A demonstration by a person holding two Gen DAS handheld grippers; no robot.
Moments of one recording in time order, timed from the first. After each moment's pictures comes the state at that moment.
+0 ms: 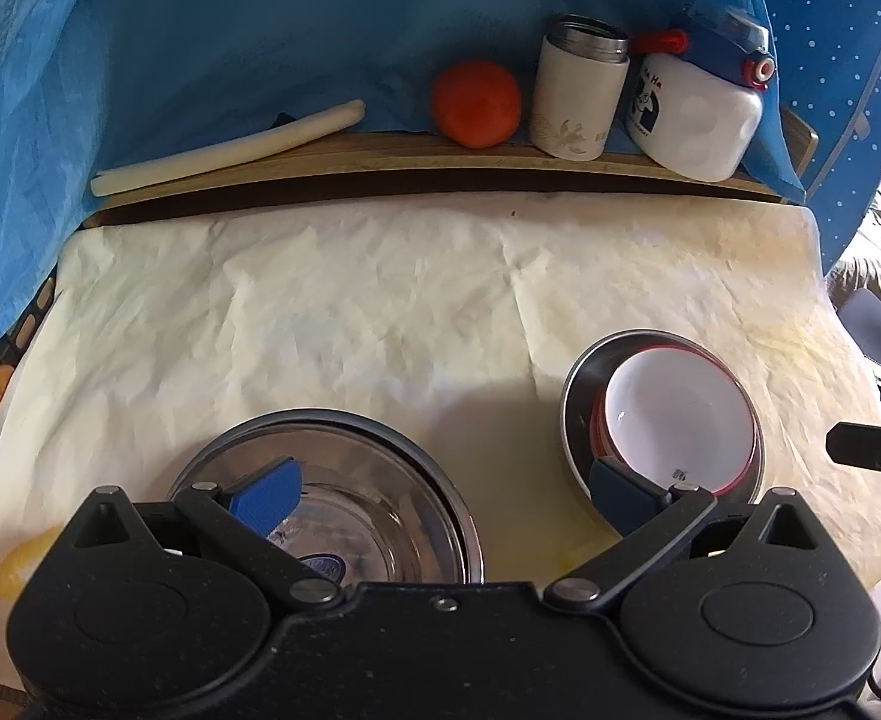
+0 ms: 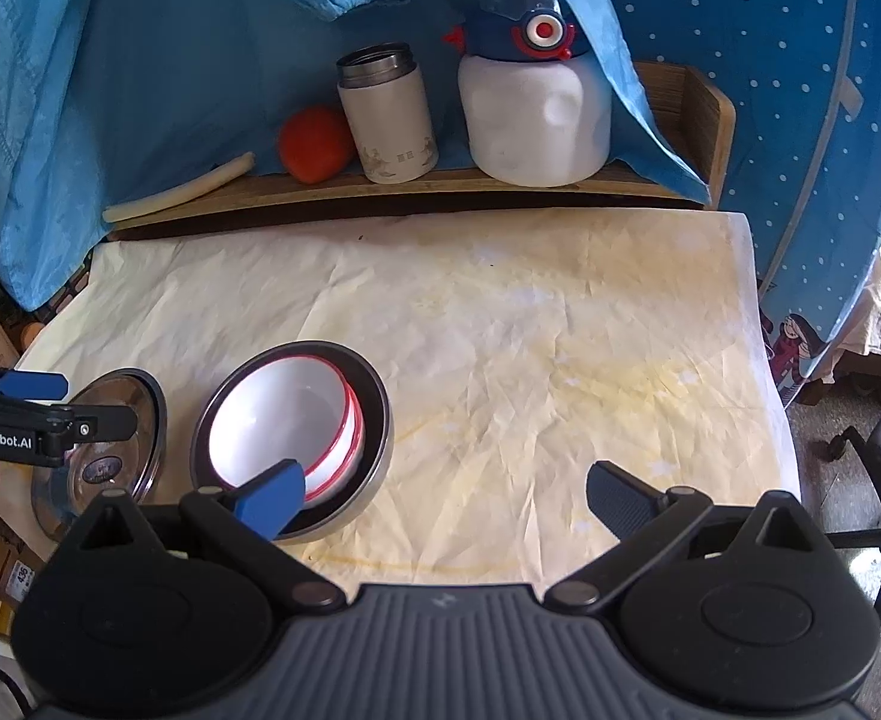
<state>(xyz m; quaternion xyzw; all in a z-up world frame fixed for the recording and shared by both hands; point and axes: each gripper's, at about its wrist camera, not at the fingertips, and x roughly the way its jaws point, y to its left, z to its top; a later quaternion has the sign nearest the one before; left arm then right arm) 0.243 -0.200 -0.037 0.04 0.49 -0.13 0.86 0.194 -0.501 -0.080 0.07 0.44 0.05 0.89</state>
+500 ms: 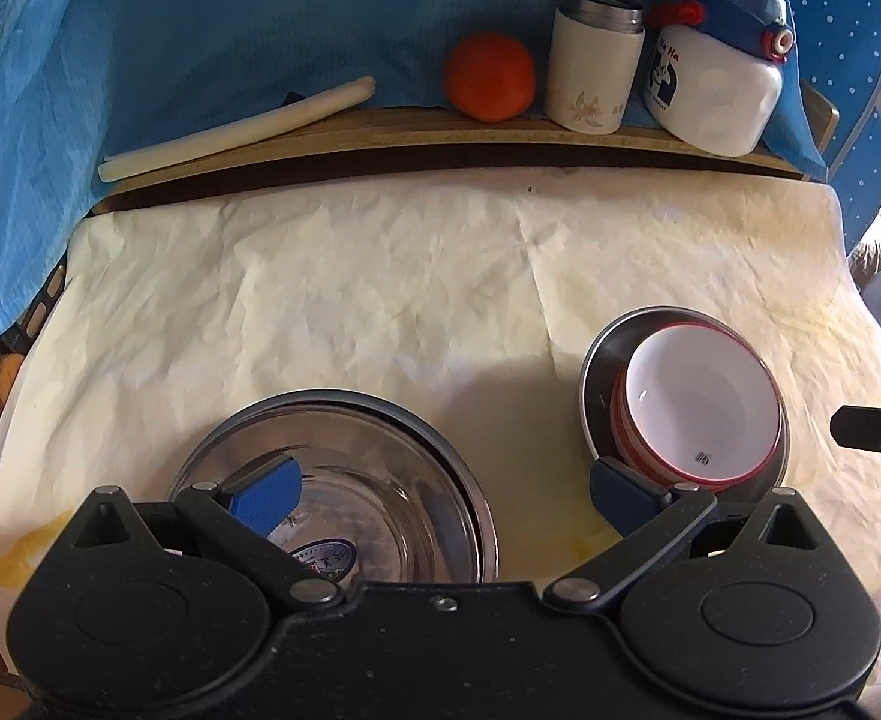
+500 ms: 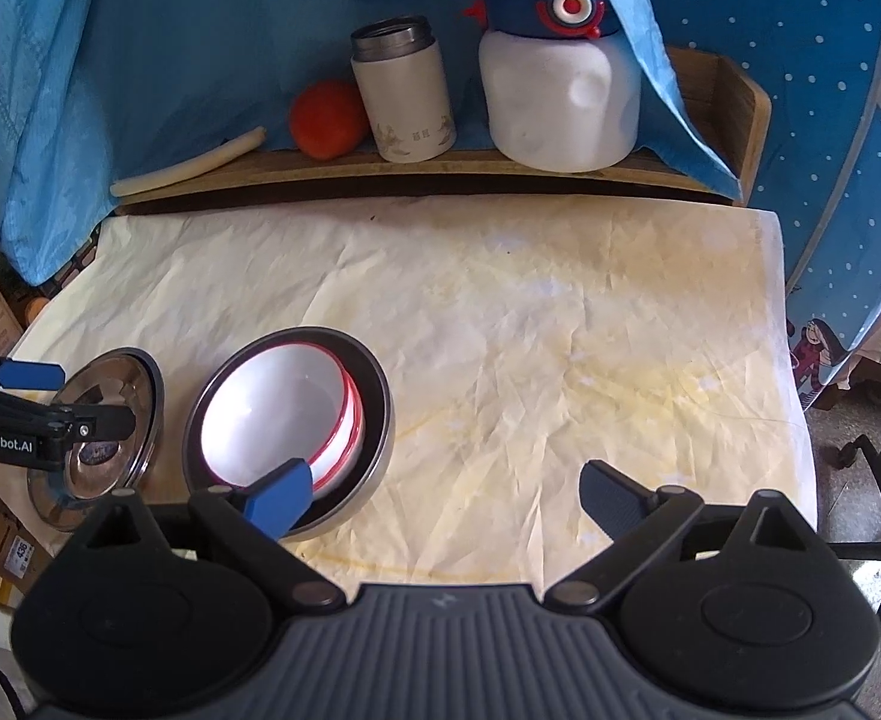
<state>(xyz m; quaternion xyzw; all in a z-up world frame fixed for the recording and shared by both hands) 0.246 -0.206 -0.046 0.06 0.50 -0.11 0.86 0.206 -0.500 -0.091 0.06 0.46 0.07 0.88</state>
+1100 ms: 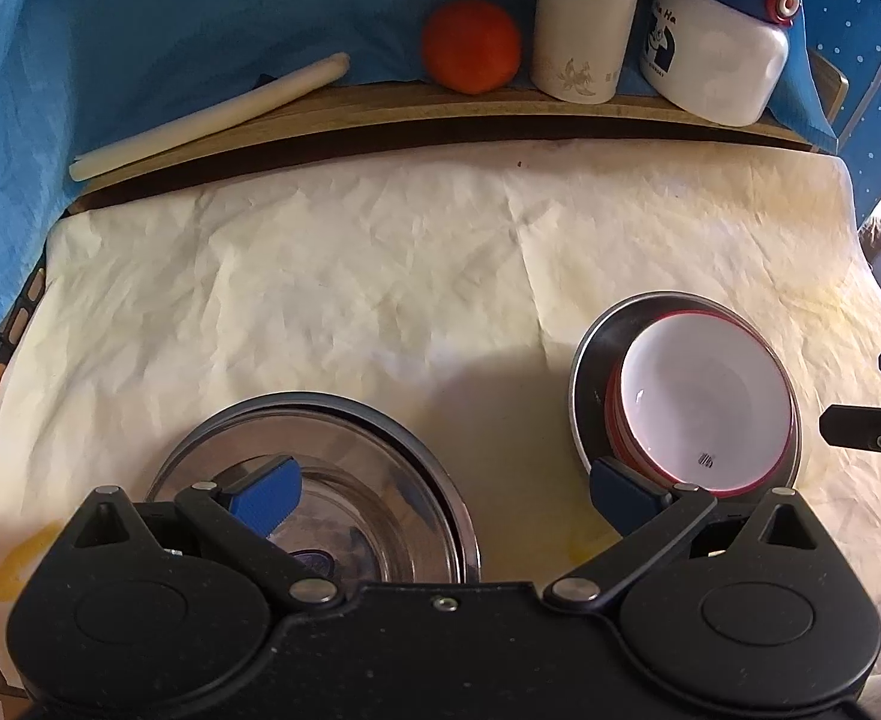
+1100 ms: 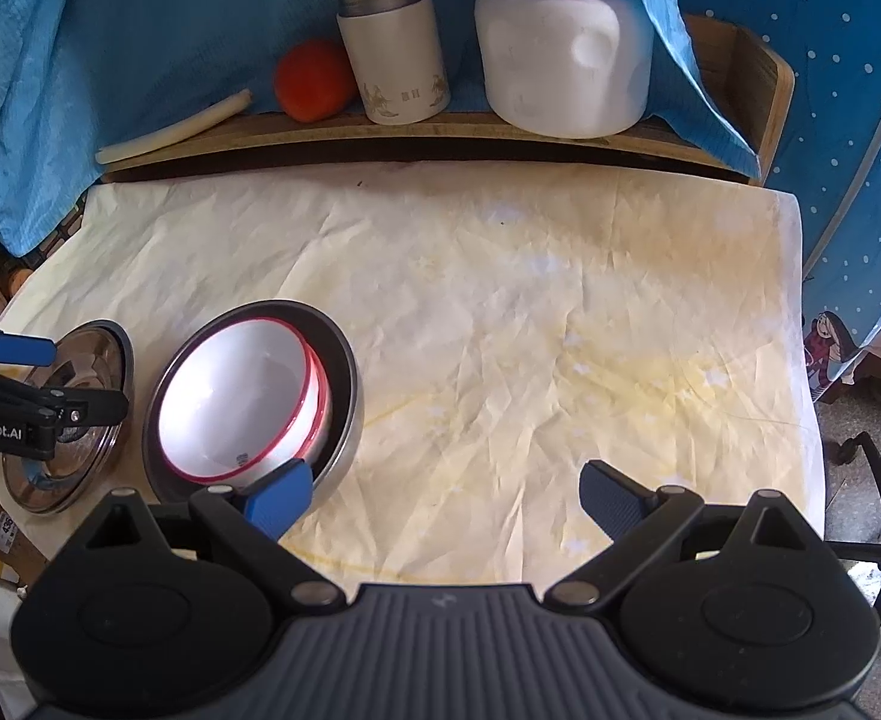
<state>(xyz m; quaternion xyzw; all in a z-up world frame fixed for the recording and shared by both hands) 0.259 -0.223 -0.059 0.07 0.52 -0.11 0.84 0.225 -0.508 -0.109 0.04 0.49 0.08 0.87</state>
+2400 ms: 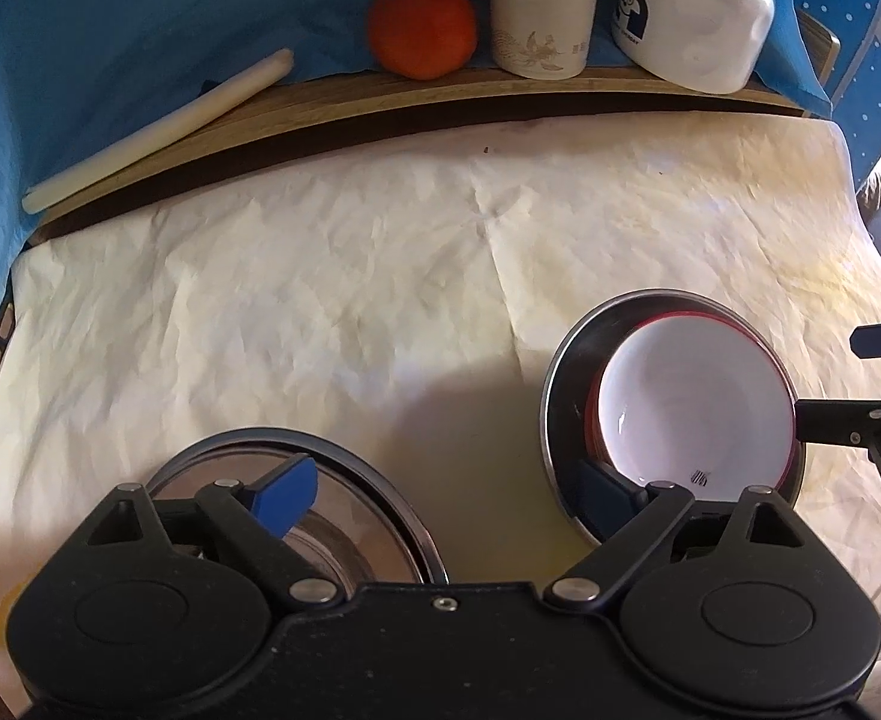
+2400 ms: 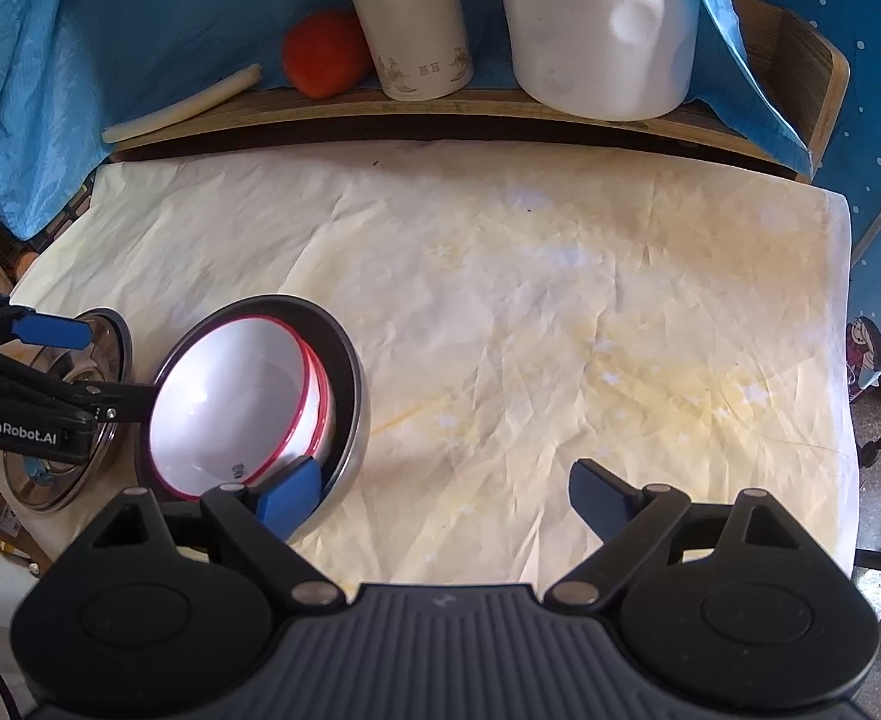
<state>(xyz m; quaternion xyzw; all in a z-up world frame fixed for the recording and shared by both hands) 0.276 -0.245 -0.072 0.11 0.54 -0.13 0.83 0.243 -0.504 -0.121 0.04 0.51 0.10 0.85</state>
